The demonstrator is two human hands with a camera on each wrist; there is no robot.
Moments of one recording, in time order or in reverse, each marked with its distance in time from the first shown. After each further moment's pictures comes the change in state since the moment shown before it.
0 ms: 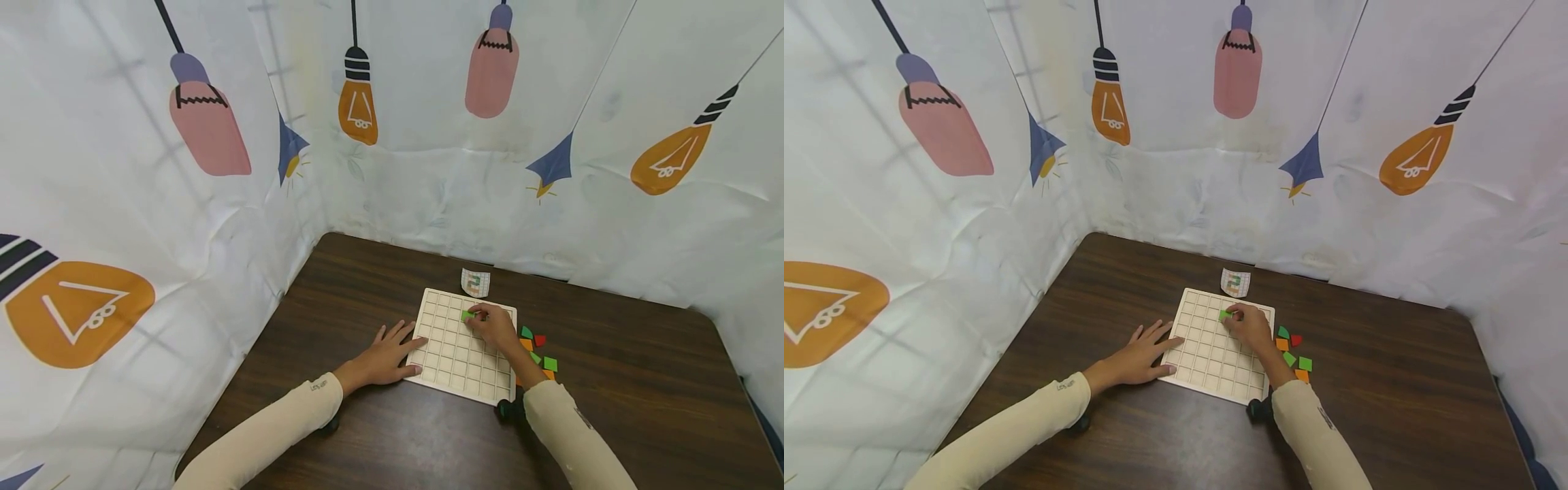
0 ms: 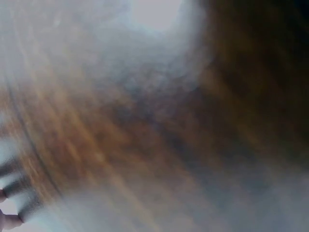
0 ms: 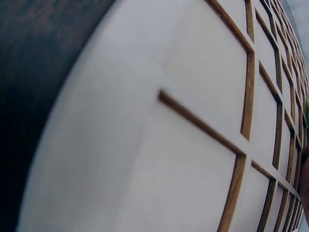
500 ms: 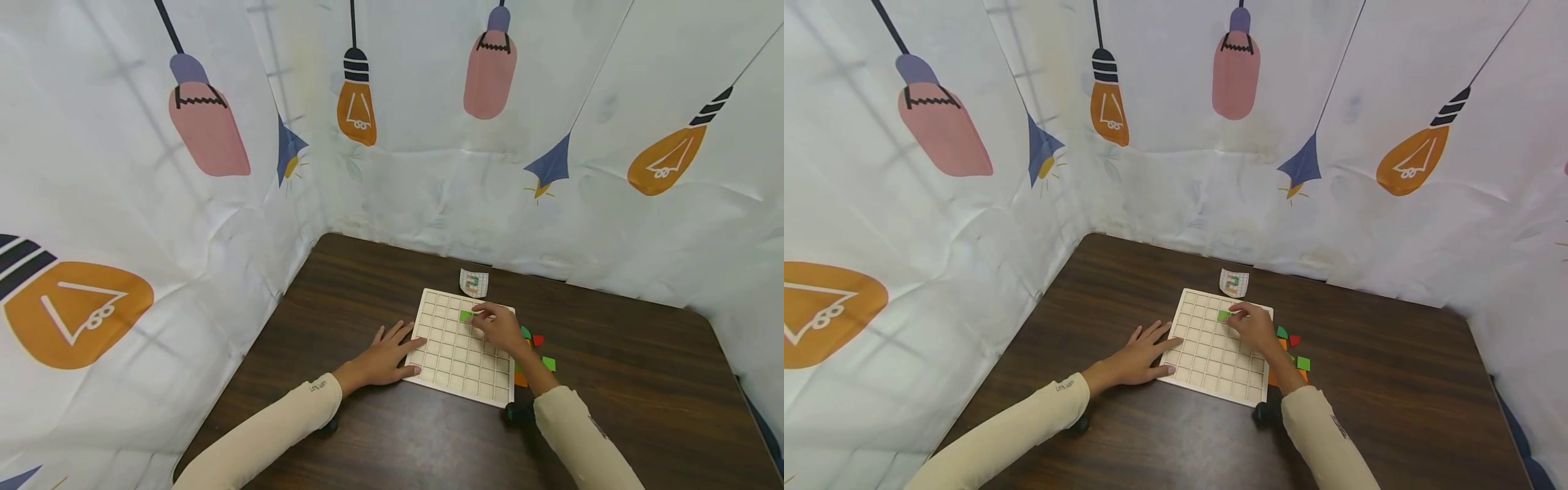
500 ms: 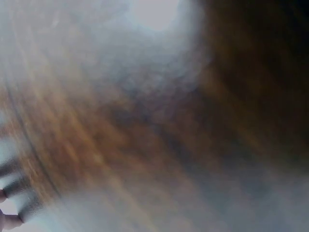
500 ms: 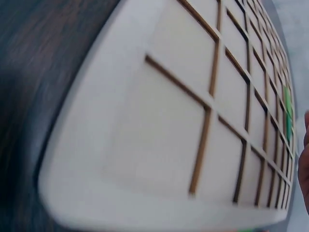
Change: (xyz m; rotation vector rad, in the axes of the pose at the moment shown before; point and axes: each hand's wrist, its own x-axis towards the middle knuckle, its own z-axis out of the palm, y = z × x) left_hand 0.001 0.000 0.001 -0.004 0.000 -0.003; right_hand -0.014 -0.004 -0.018 0.085 -0.017 -0.063
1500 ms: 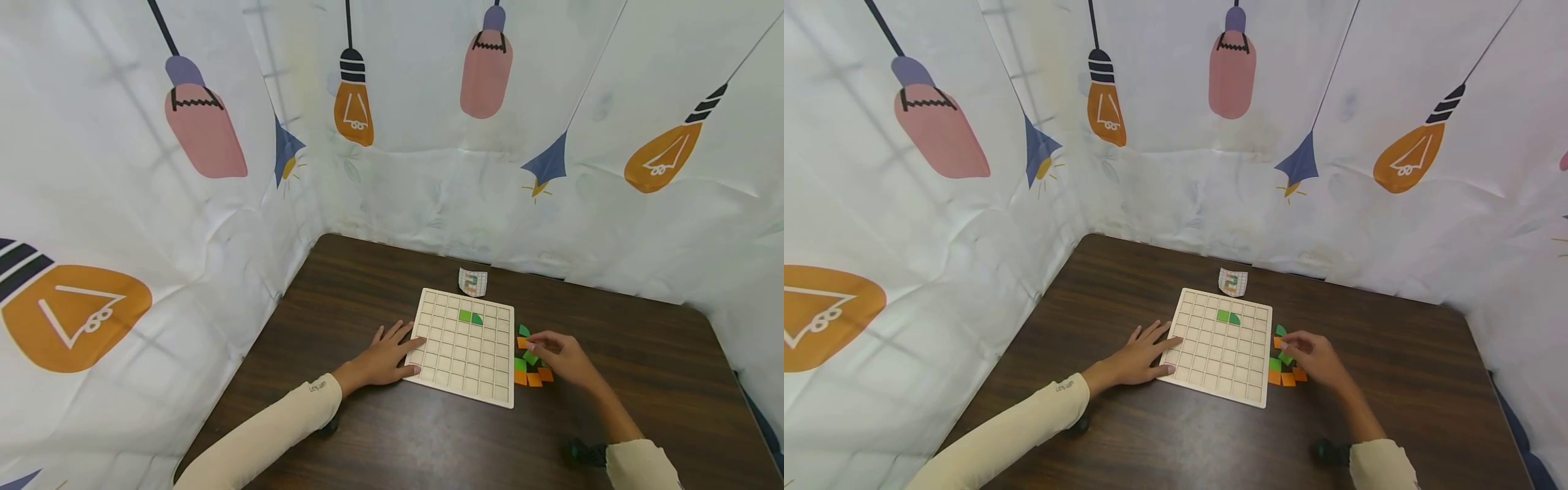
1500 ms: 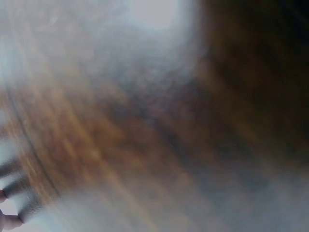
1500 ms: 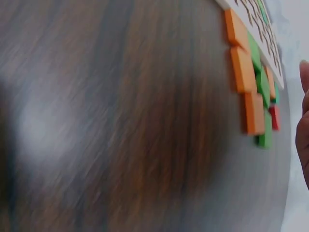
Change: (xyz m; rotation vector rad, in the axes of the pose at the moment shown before) left_hand 0.000 0.000 0.001 -0.012 -0.002 -0.002; right_hand -0.081 0.057 -0.083 0.007 -0.057 0.014
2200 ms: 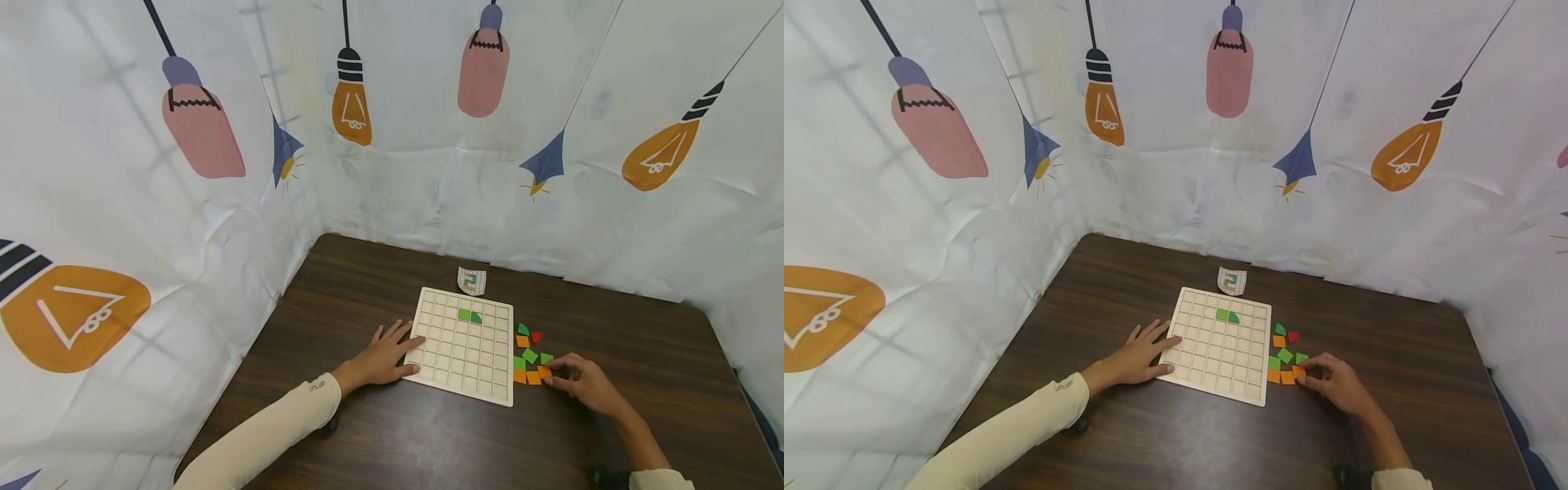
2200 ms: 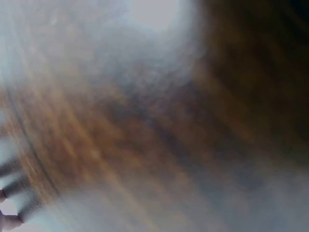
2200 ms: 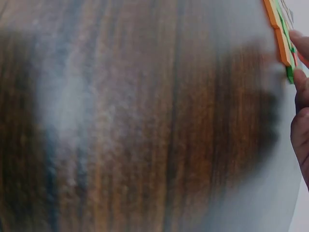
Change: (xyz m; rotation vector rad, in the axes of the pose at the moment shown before) left_hand 0.000 0.000 0.001 0.015 0.003 -0.002; right_hand -0.044 0.035 -0.012 -0.100 -0.021 -0.007
